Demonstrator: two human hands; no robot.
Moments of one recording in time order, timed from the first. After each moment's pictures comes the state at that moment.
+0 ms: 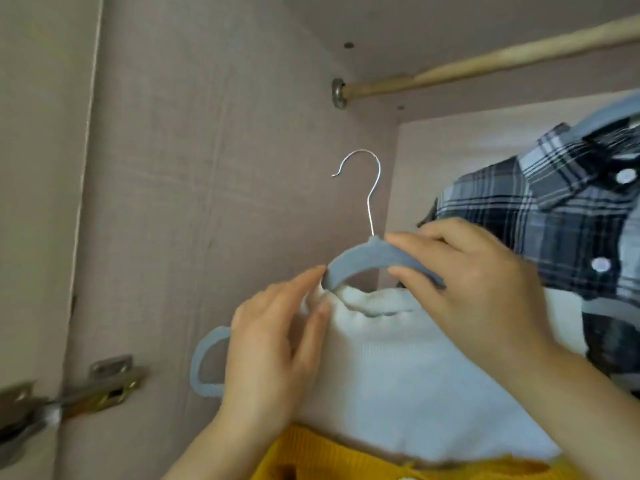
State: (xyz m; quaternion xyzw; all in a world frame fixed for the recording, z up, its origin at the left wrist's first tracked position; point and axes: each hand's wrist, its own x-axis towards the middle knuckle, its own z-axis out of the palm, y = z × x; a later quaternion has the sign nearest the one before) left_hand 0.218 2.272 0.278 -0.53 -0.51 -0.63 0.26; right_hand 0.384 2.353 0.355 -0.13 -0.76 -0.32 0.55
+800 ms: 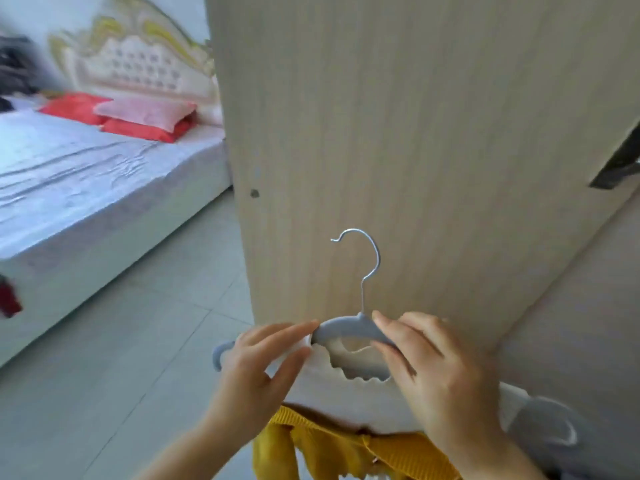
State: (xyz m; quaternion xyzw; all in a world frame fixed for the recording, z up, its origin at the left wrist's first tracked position) left_hand 0.231 1.876 0.018 -0.12 -0.86 -0.43 0.24; right_hand 0.216 2.089 0.050 0.24 -0.85 0.12 0.45
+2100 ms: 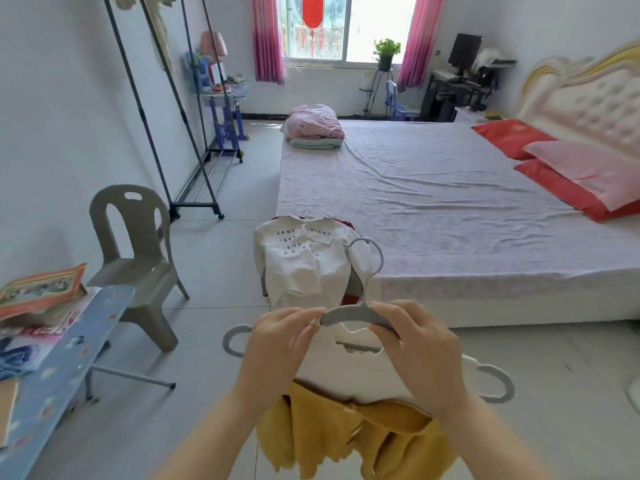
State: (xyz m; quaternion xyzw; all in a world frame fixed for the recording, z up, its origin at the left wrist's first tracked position) left_hand 0.104 1.187 -0.017 0.42 -0.77 -0.23 0.42; right_hand -0.088 1.243 -0.005 0.67 -0.62 0.35 0.22
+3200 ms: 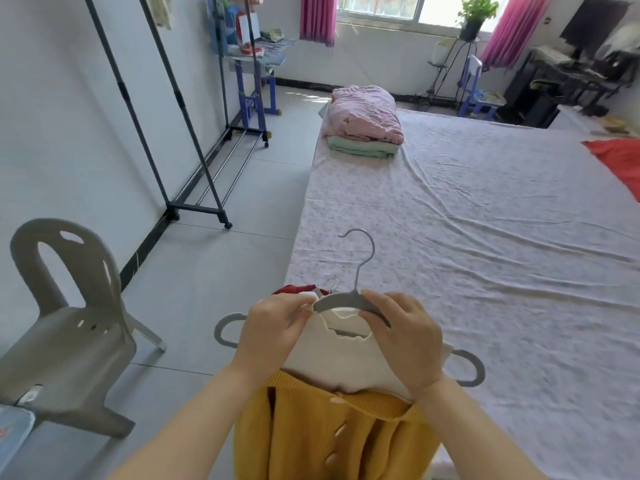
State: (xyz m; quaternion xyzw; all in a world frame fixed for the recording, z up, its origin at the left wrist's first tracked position) left_hand -0.008 0.592 -0.067 0.49 -0.74 -0.23 0.40; right_hand -0.202 0.620 -0.057 0.70 -0.62 0.34 0.11
